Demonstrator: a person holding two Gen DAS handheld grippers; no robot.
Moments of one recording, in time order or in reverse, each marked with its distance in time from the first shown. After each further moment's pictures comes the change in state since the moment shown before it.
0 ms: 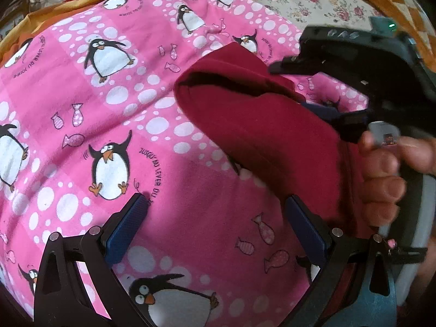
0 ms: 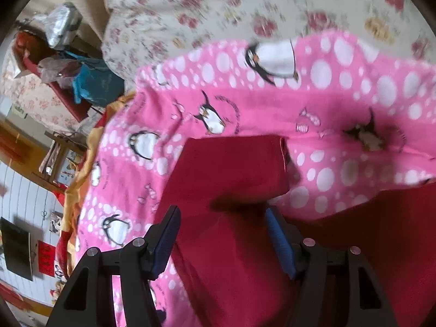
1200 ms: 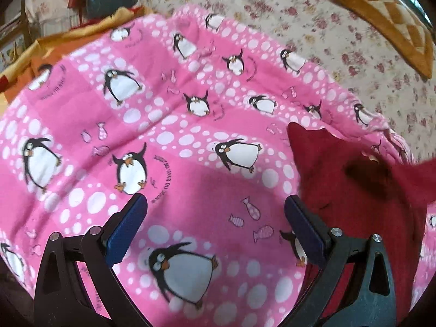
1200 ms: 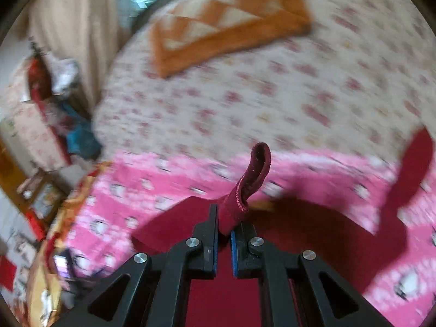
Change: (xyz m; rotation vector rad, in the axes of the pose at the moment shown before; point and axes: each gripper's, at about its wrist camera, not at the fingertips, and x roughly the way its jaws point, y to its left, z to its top) left arm -0.042 -0.004 -0.009 0.082 -0.089 -0.019; right arm -0.309 -0.101 -0.101 -0.022 -0.407 -0.307
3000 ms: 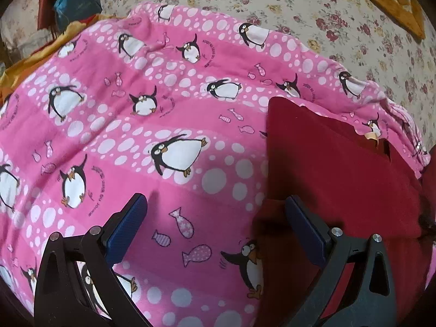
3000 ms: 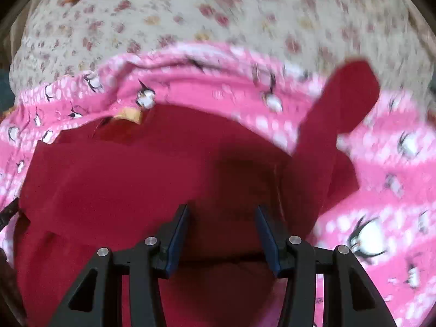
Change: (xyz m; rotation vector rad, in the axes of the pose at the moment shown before) left arm 0.038 -0.064 0.005 0.131 0.039 0.019; right arm 0.050 -0.099 -0.072 -0.007 0.230 -0.355
